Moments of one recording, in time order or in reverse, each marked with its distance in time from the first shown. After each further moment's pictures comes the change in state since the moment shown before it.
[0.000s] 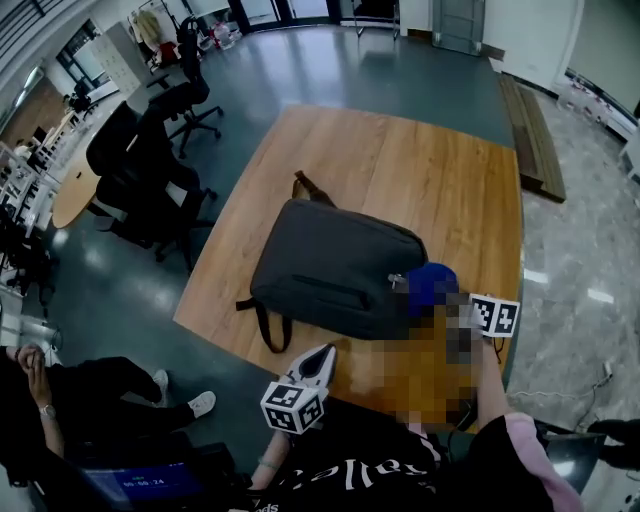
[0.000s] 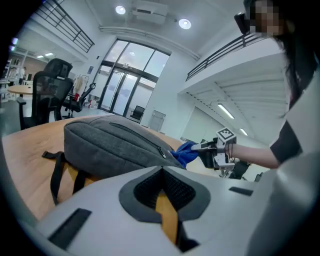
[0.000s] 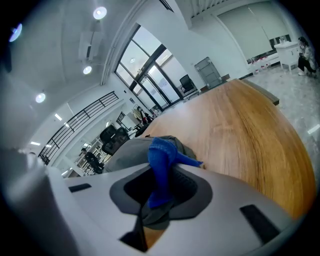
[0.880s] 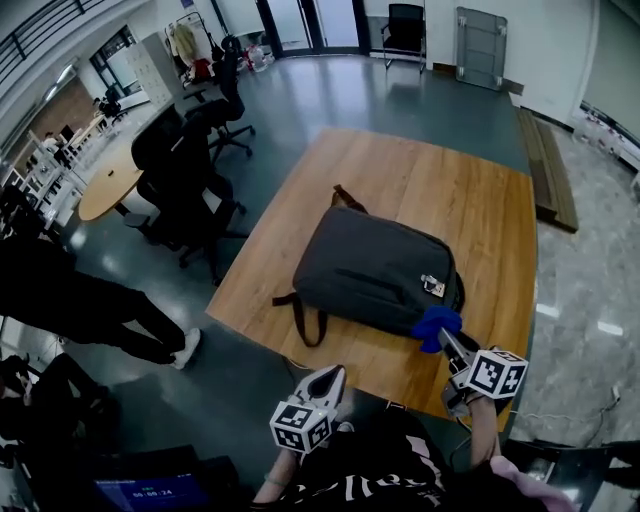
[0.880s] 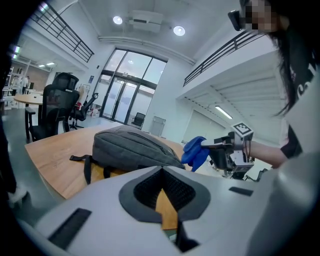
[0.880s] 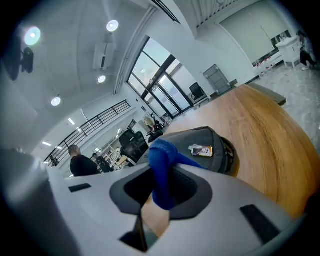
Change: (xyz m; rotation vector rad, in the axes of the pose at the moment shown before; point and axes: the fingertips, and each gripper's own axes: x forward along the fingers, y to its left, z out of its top) left arm -0.104 0.005 -0.017 0.049 -0.070 0.026; right arm -0.073 0.138 -0.076 -0.038 -0.121 0.111
